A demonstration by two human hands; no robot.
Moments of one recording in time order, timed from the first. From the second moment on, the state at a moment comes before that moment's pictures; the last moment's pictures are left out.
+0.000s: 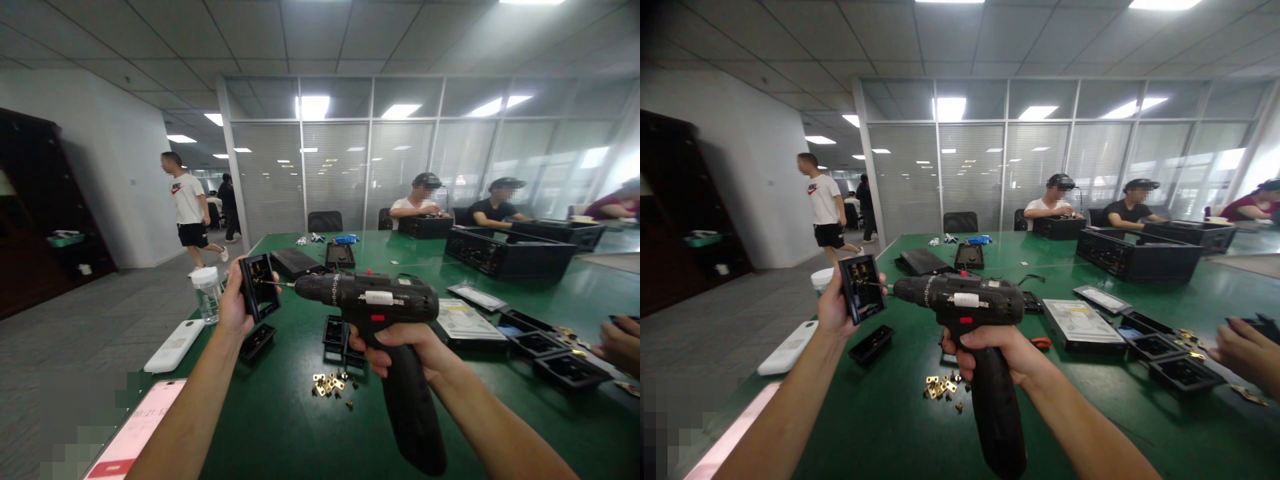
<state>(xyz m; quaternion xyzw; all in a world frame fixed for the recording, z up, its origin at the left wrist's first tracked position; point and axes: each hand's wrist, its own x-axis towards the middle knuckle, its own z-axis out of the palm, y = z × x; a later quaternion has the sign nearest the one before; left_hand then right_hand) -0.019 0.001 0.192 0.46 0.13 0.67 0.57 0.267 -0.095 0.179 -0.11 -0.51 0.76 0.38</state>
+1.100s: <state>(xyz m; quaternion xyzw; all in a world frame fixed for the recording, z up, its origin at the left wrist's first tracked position) -0.015 -0.003 0.196 0.45 0.13 0.68 0.57 0.261 -0.111 0.193 -0.23 -0.53 0.70 0.41</state>
